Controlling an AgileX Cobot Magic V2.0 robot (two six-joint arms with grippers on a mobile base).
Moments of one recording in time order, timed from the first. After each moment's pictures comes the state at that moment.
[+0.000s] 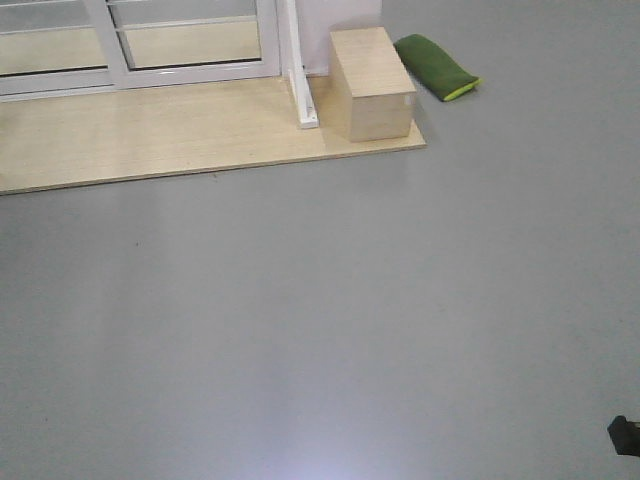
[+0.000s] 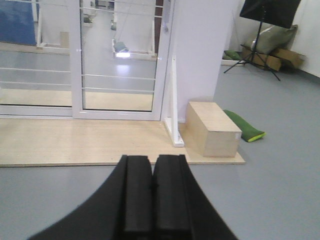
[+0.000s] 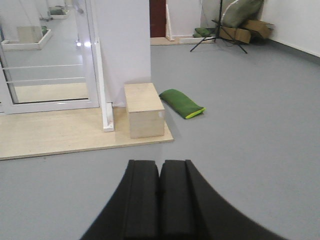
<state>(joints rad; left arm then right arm) 0.00 -0.01 0.03 -0.04 0.15 -0.08 -0.03 -0.01 0.03 -0.08 0.21 0.06</state>
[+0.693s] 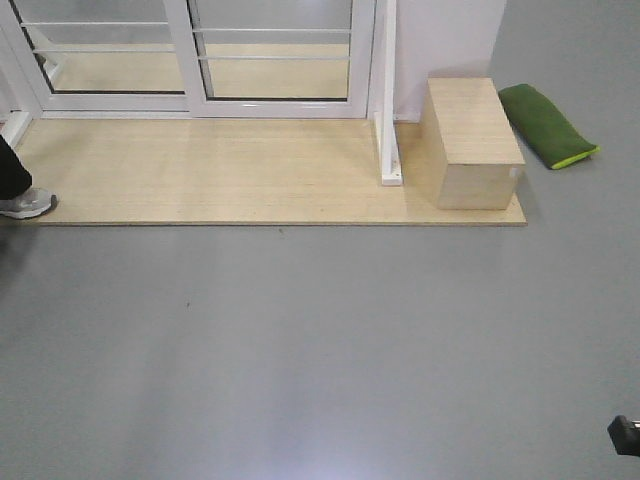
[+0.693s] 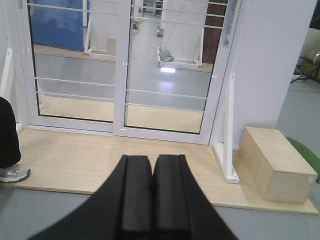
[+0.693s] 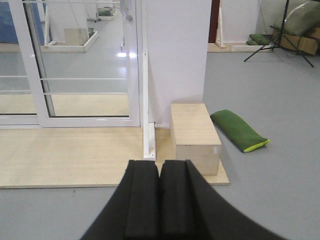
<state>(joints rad) 0.00 -0.01 0.03 -0.04 0.15 -0.08 -0.03 -0.01 0.03 -0.08 0.21 0.06</state>
